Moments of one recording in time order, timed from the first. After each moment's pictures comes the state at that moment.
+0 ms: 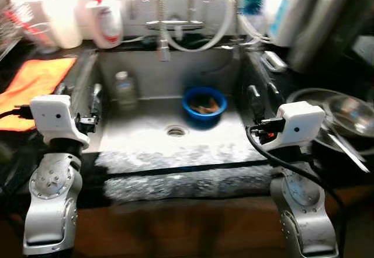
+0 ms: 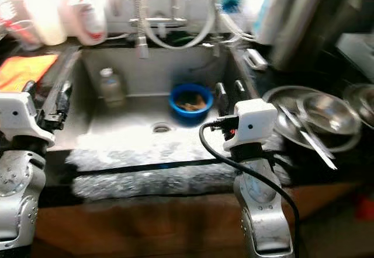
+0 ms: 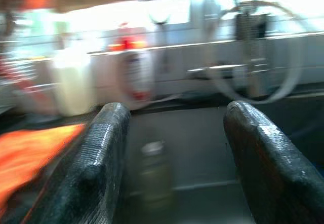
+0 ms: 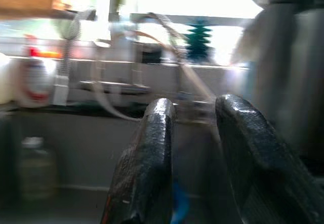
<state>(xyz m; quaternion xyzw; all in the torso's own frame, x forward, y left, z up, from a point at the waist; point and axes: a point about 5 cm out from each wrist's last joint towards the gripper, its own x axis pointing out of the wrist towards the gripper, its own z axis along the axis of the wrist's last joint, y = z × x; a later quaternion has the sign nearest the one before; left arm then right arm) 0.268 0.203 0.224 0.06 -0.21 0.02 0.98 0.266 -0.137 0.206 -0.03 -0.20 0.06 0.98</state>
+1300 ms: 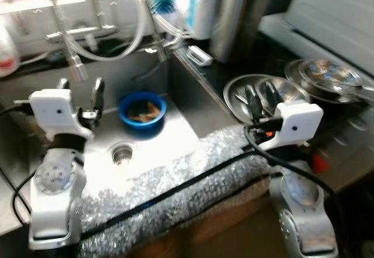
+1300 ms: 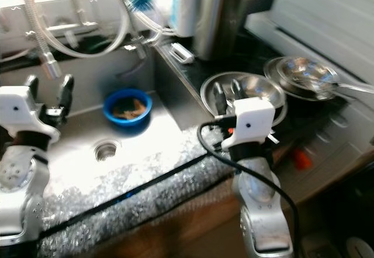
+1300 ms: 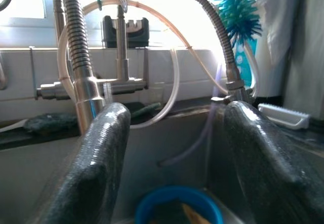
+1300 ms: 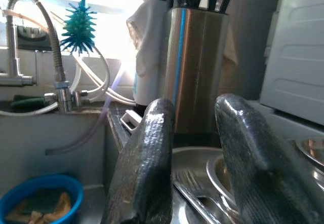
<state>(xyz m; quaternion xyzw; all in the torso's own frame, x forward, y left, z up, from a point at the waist) 0.269 0.193 0.224 0.03 -0.22 0.02 0.97 0.267 -0.136 0.207 -0.03 -0.20 0.06 0.98</state>
